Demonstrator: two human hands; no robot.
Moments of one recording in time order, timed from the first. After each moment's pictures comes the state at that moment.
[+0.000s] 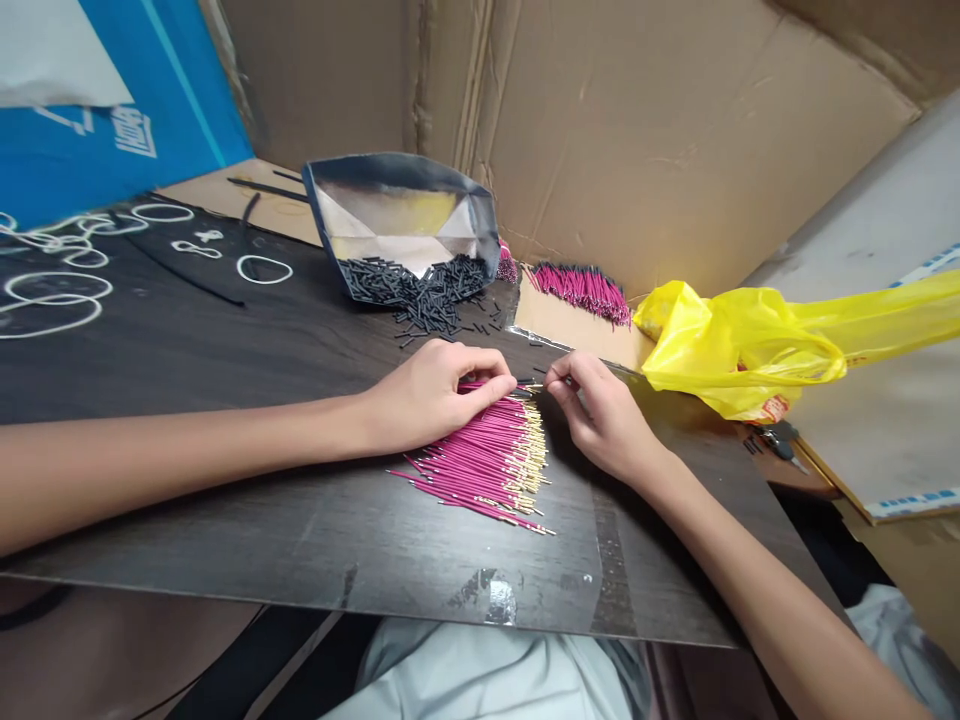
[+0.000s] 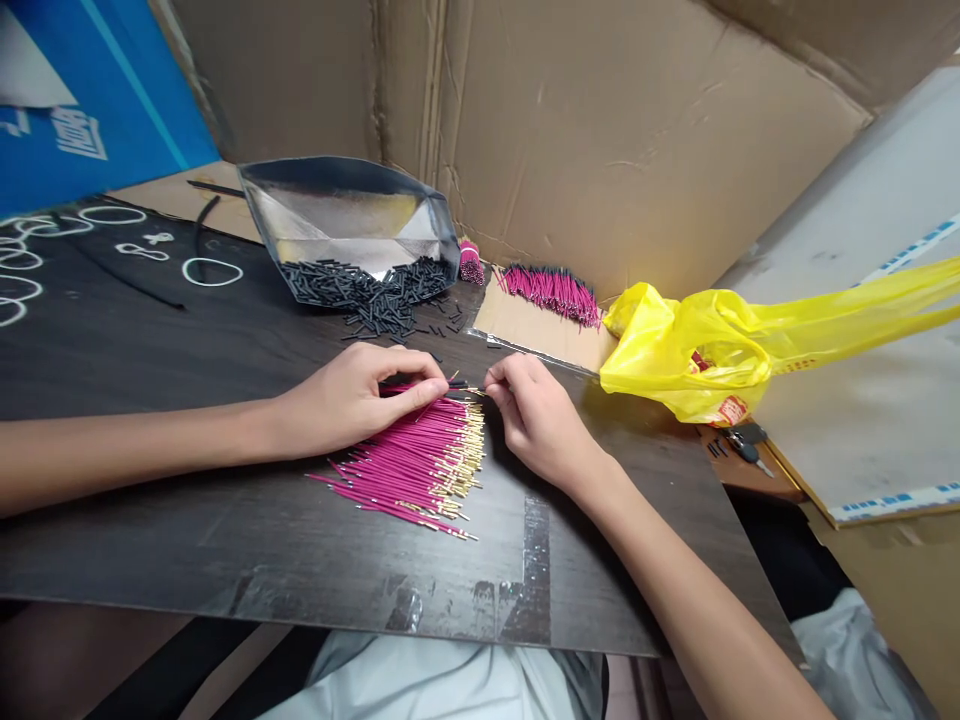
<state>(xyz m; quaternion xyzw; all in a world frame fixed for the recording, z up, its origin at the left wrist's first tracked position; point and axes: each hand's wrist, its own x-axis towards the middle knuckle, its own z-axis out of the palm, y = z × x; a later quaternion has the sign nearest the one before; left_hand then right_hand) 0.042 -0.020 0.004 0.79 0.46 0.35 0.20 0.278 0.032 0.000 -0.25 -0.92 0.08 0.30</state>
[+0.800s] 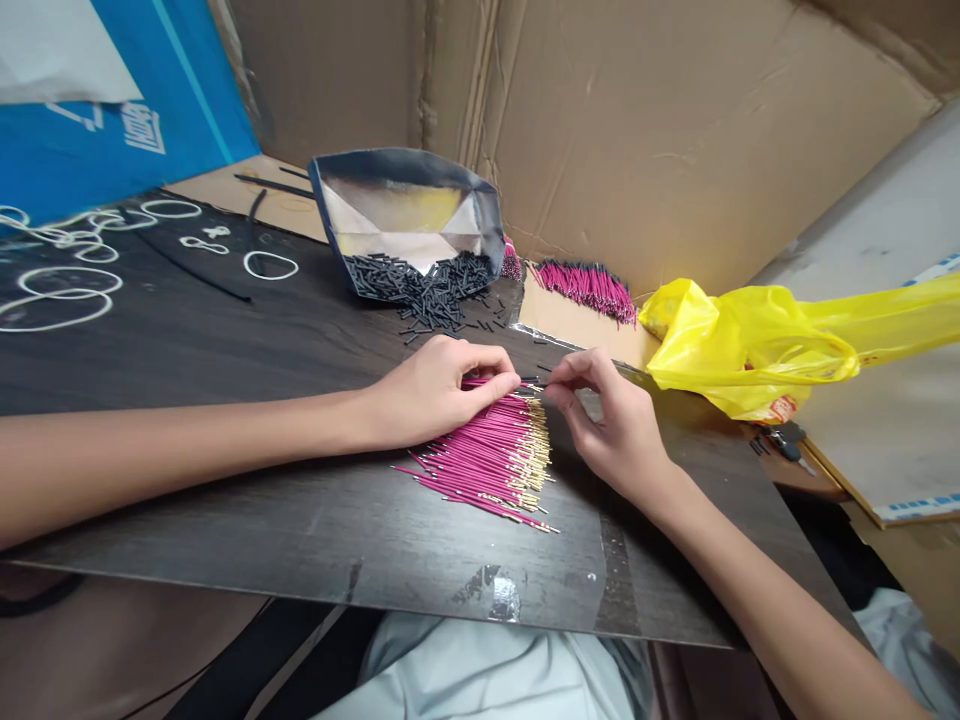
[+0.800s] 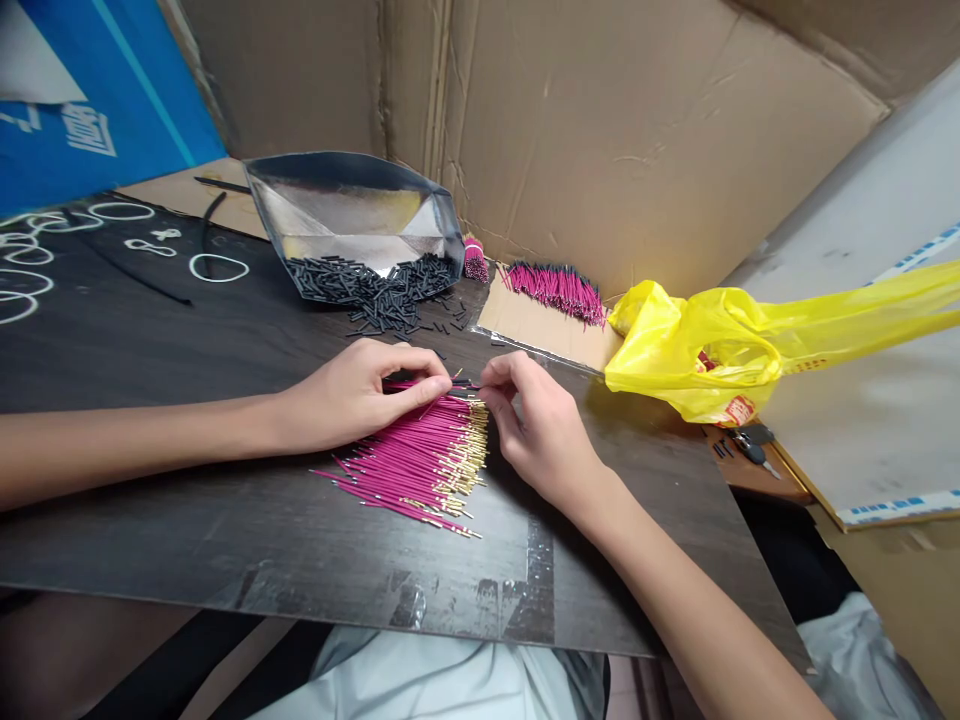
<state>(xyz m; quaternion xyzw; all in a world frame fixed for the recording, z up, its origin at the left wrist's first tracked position) 0.041 -0.020 0.005 0.80 0.45 0.35 0.20 0.270 0.009 0.006 -0.26 -0.89 0.10 0.37</state>
